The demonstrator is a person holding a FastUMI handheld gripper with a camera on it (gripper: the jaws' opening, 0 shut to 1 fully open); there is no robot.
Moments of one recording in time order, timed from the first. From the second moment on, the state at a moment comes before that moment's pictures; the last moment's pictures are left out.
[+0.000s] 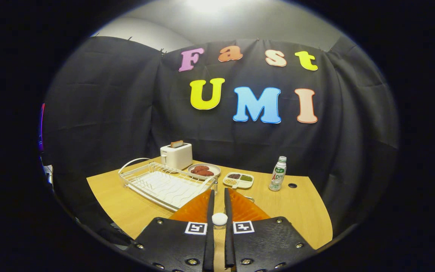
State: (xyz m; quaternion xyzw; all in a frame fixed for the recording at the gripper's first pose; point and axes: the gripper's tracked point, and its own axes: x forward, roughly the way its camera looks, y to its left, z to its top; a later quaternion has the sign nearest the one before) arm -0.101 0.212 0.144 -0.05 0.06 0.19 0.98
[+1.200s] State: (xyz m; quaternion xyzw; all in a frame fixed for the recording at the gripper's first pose) arm -0.078 0.350 0.053 -0.07 0.18 0.30 0.94
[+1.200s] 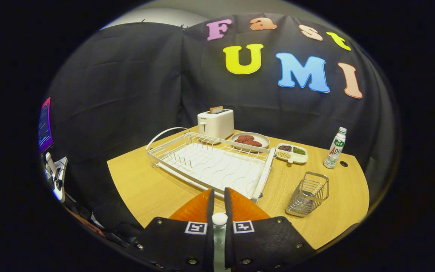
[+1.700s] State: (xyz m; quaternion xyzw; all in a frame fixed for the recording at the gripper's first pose) arm -0.052 0.330 0.105 -0.09 0.12 0.30 0.94
